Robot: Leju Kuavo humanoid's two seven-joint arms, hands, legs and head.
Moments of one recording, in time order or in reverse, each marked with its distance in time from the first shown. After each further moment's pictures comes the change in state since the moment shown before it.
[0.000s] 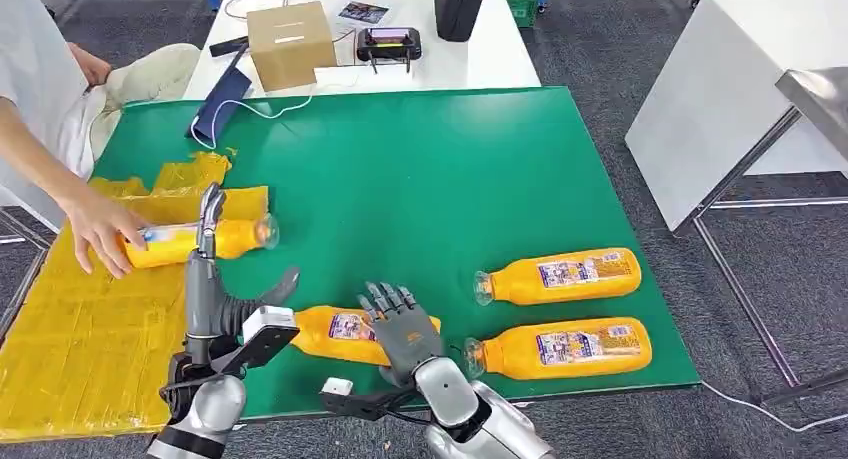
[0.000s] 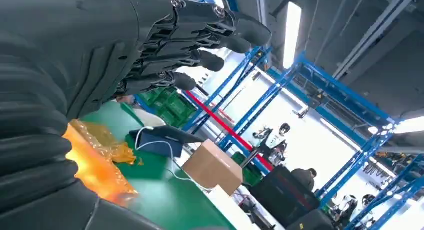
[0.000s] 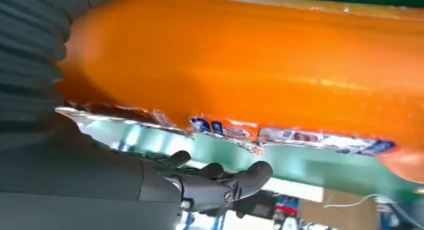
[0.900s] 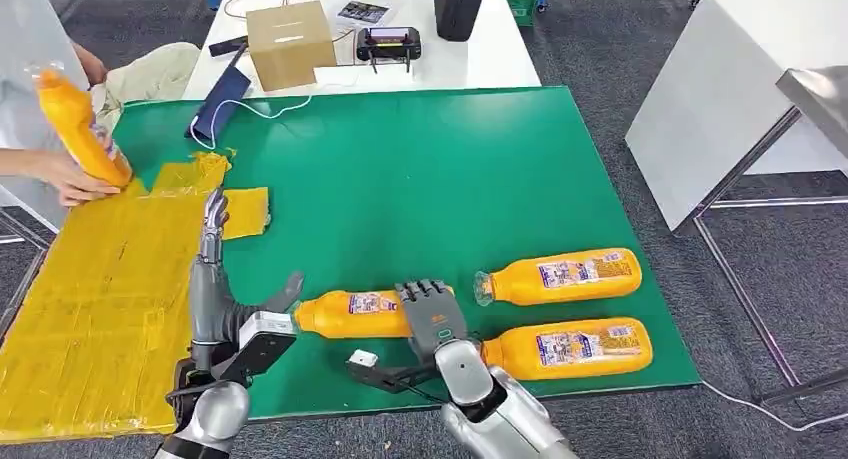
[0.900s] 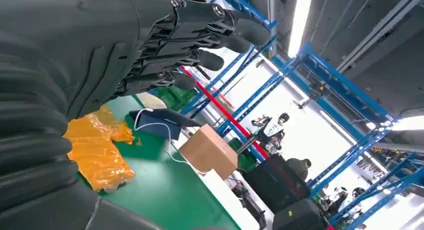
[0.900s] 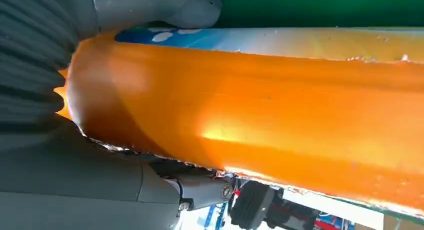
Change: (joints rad) left arm 0.026 -0.029 -0.002 -0.027 0.064 -0.043 -0.020; right arm -0.016 0.001 -0.142 0.032 0.042 0.063 -0.002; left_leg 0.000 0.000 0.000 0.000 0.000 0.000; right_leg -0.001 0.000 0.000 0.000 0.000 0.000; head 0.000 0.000
